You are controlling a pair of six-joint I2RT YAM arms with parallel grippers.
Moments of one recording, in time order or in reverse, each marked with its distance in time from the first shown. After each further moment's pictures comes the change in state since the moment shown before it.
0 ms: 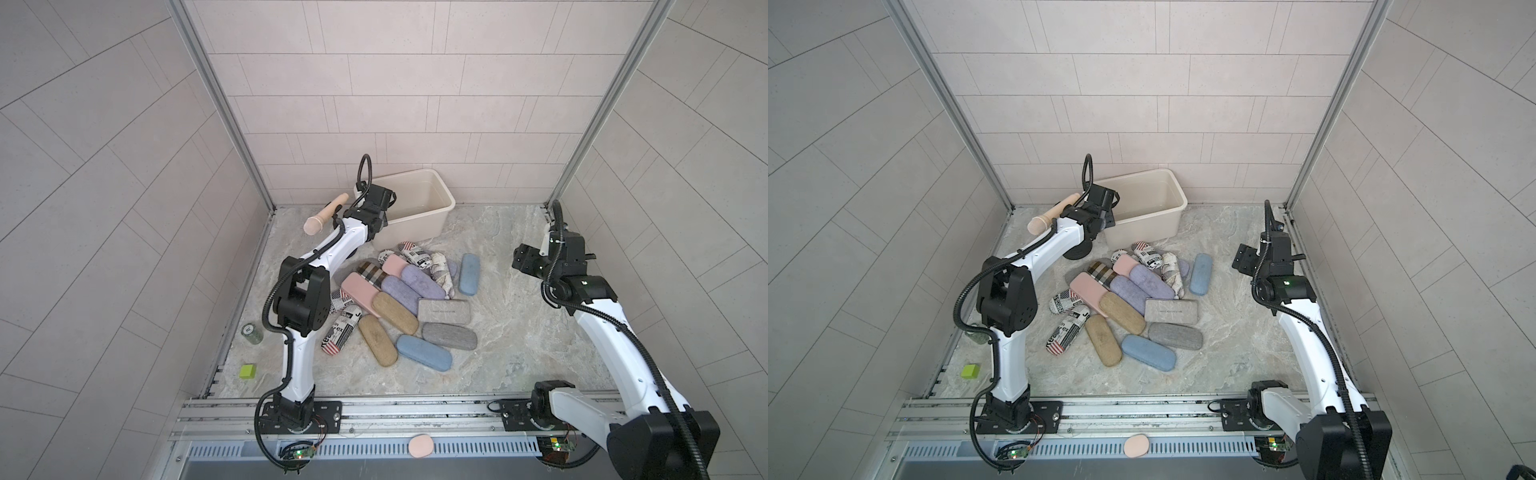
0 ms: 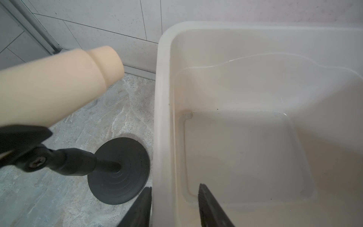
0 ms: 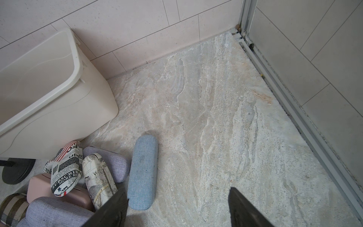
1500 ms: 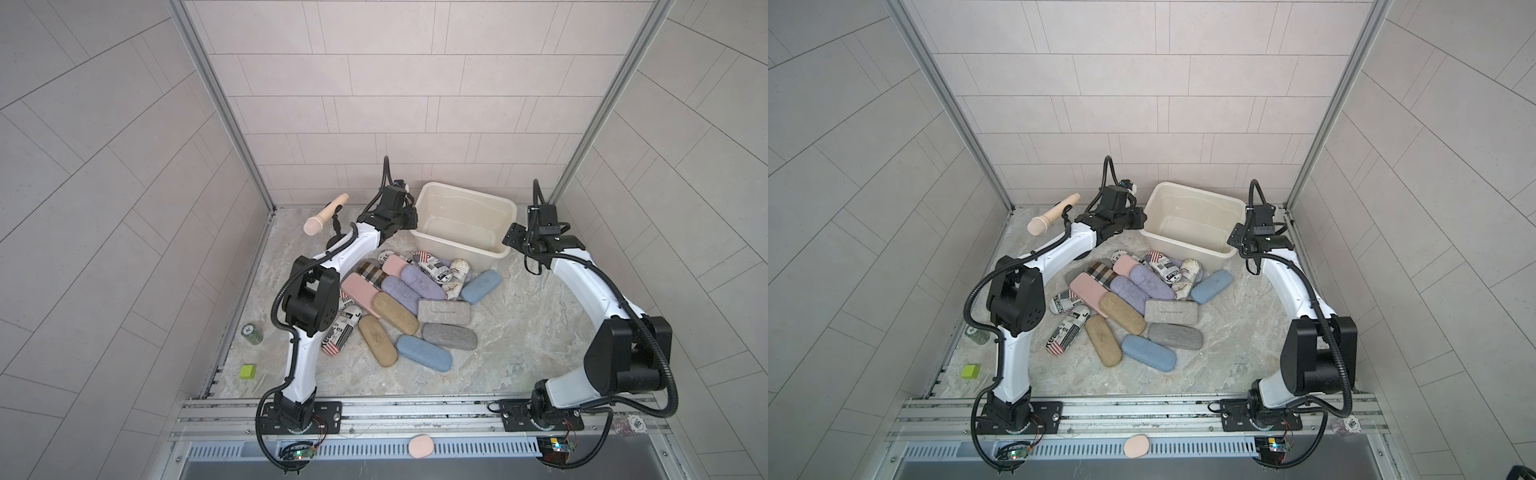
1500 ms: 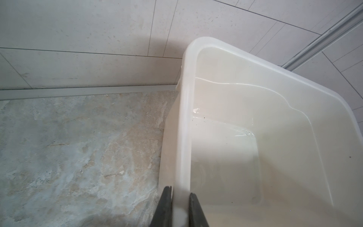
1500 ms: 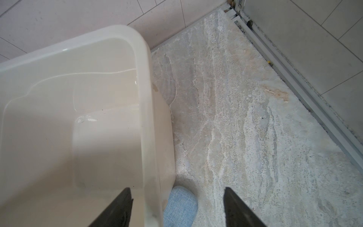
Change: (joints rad) left arm -0.086 0.037 0.000 0.259 0.548 0.140; right arm -0.002 0.443 0.280 0.014 0.063 0.174
